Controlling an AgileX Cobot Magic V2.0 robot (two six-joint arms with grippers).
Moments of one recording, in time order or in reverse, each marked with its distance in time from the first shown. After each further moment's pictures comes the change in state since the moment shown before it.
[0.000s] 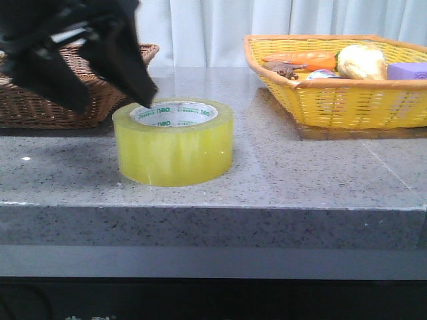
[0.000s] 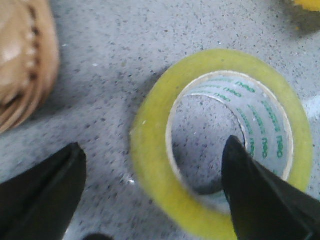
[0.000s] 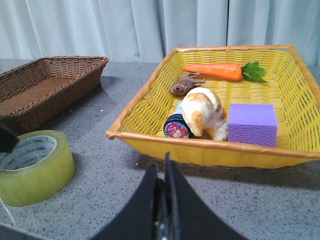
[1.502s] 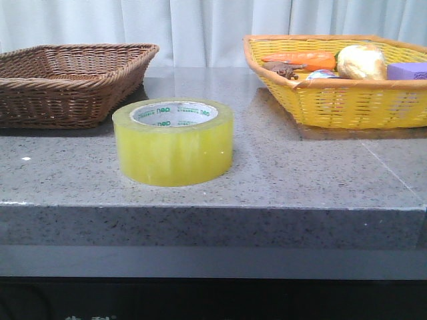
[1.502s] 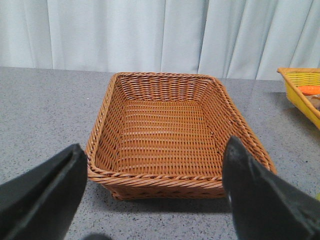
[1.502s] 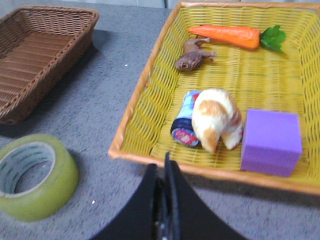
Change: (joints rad) left arm 0.437 -0.960 0.613 0.188 -0.494 0.000; right arm 0.002 0.513 -0.478 0.020 0.247 0.000
